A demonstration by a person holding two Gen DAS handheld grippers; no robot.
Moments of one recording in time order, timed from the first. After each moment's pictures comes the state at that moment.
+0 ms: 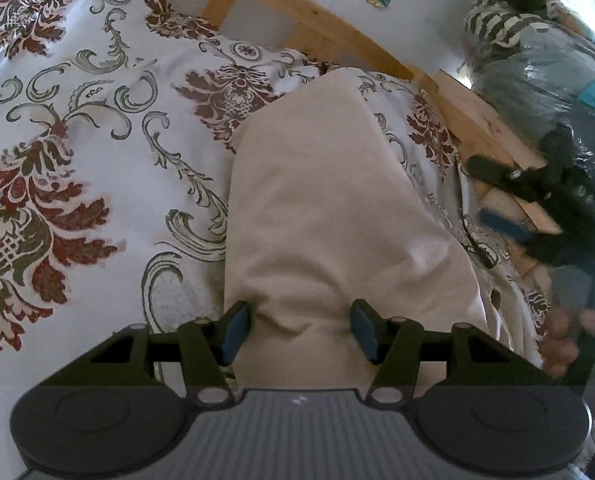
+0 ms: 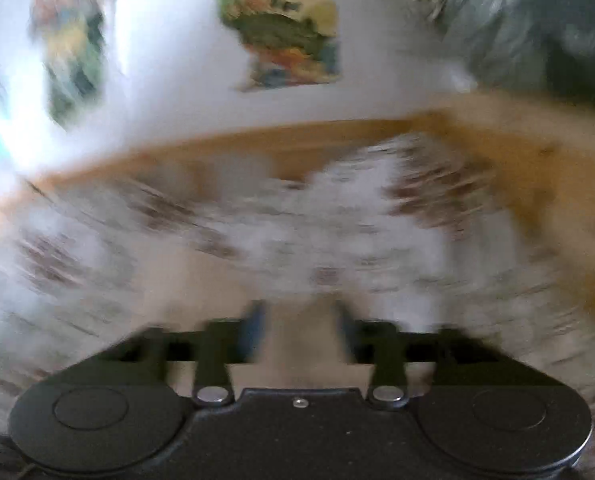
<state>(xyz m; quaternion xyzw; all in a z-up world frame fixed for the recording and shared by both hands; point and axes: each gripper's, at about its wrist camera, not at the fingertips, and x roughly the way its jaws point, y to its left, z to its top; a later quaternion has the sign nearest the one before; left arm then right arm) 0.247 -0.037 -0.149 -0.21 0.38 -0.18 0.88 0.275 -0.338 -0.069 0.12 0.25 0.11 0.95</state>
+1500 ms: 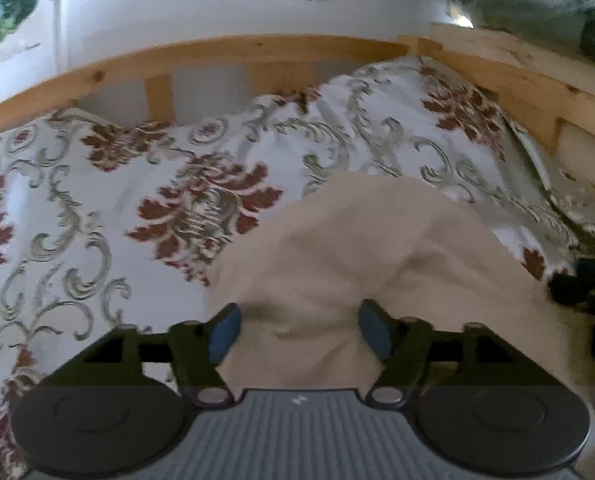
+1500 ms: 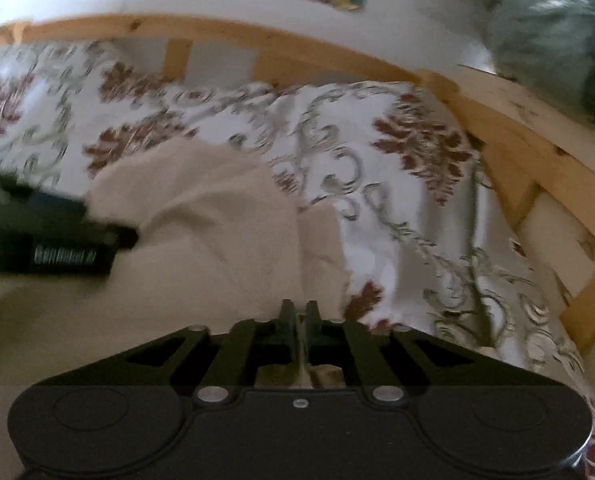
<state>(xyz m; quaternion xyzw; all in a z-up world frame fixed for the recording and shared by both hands) 0.347 -0.136 -0.127 0.03 0.32 -0.09 0.94 0.288 -0.320 -0.116 -0.11 0.31 -0.03 0.95</state>
